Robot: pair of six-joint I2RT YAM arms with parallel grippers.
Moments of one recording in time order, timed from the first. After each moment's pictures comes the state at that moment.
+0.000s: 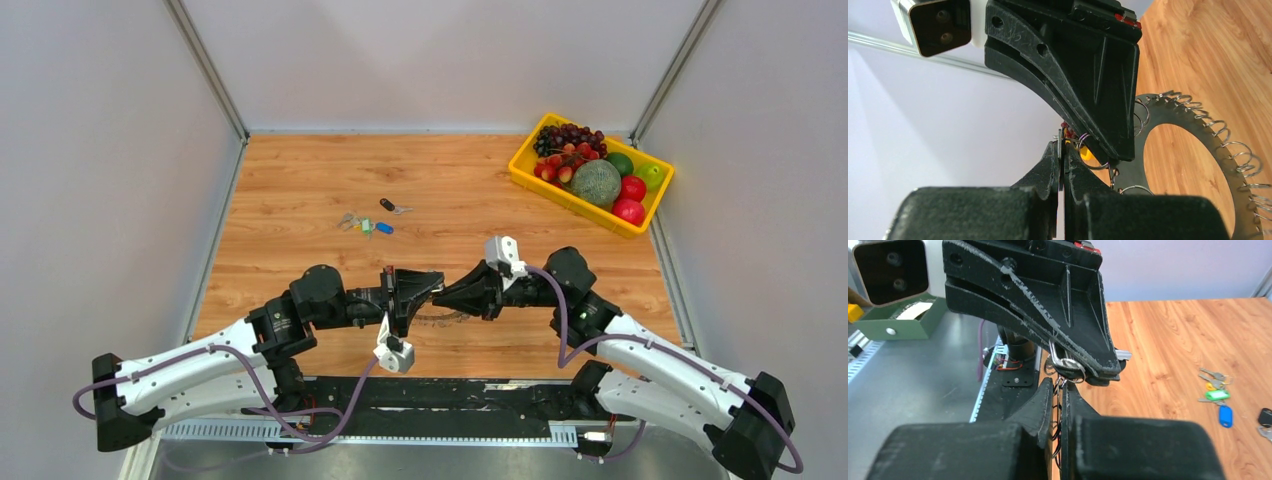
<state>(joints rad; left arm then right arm) -1.12 0.78 0.68 0.05 0.32 1.22 0.84 0.85 0.57 0.43 -0.74 0.11</state>
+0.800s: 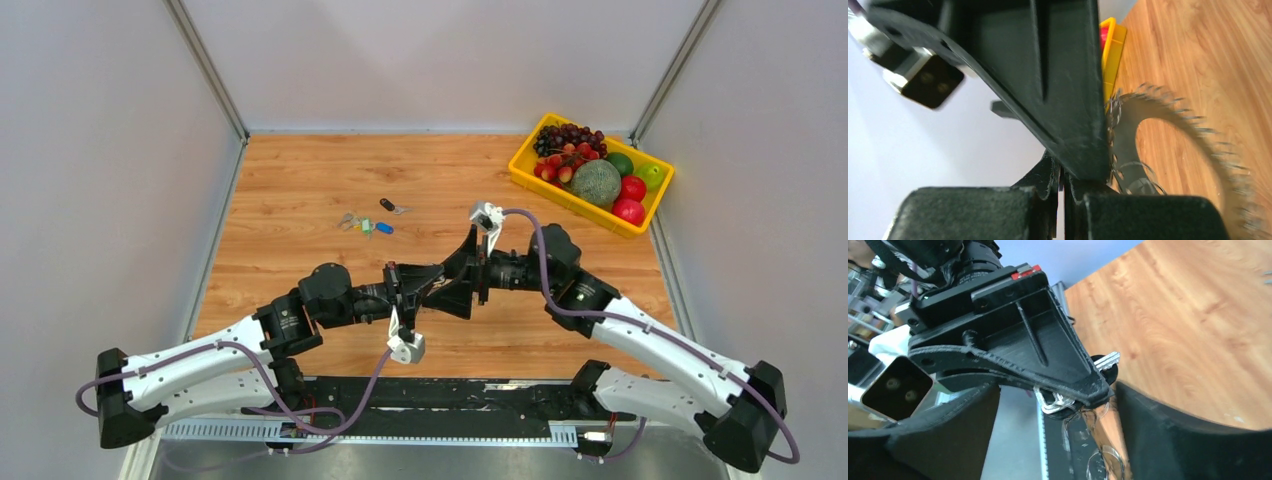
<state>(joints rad) -1.11 0.81 0.68 0.06 0.24 1.23 0.83 0.99 0.78 0.15 -0.66 0.54</state>
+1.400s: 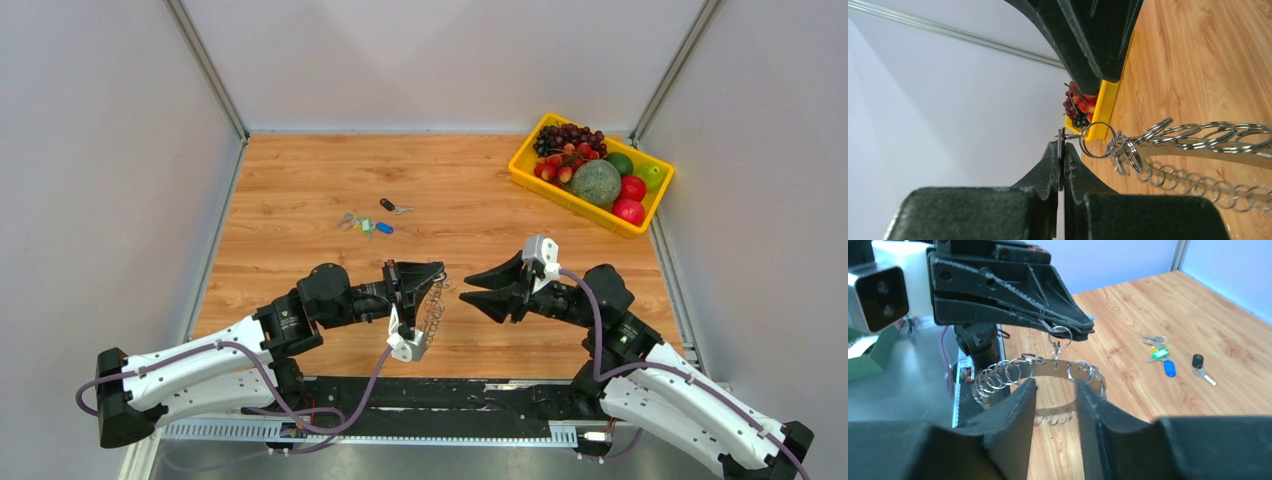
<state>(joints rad) -1.12 0.82 0.68 0.09 0.21 1.20 0.83 0.58 0.57 0.12 -0.46 0.13</state>
